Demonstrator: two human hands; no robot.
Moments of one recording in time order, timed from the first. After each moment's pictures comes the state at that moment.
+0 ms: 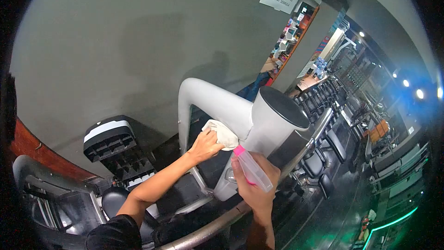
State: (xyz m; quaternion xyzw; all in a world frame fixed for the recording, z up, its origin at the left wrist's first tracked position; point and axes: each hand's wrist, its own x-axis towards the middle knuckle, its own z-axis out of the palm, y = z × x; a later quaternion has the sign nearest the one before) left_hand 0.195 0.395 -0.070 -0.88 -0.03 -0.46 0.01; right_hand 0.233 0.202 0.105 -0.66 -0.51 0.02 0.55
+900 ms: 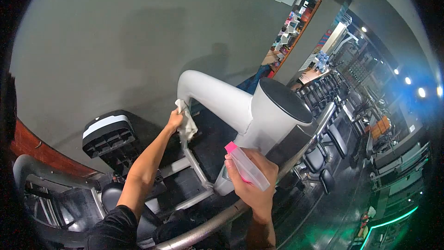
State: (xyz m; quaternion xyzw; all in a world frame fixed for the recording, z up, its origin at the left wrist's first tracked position) left_hand 0.182 0.551 -0.224 -0.62 -0.47 -0.34 -0.54; right_hand 0.231 0.202 0.110 -0.66 -0.53 0.04 0.52
